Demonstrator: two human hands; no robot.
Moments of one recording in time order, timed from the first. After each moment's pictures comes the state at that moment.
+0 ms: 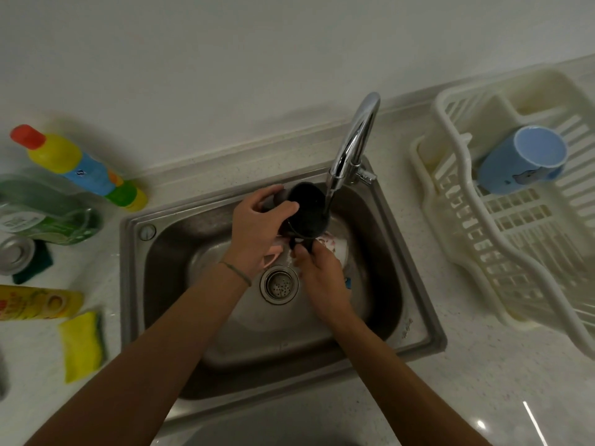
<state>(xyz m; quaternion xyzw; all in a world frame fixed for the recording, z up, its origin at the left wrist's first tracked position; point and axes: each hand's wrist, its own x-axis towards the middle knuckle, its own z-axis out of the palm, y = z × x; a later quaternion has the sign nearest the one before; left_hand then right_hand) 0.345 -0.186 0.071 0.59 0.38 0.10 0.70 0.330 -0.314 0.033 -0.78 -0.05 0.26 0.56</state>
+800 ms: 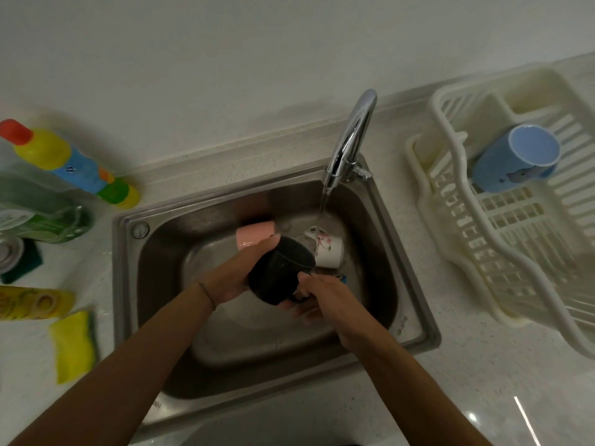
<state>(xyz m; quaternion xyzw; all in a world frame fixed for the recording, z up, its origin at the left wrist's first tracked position) 0.290 -0.159 0.027 0.56 0.33 -0.25 0.72 0.321 -0.355 0.054 -0.65 0.02 0.52 0.55</state>
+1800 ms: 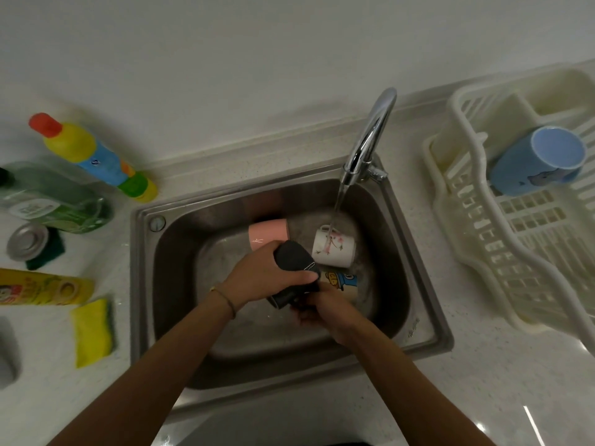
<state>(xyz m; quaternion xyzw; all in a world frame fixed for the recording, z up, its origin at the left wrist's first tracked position) 0.281 -0.167 0.020 0.84 0.27 -0.21 0.42 0.310 -0.339 0.007 -0.60 0.05 0.57 0.55</state>
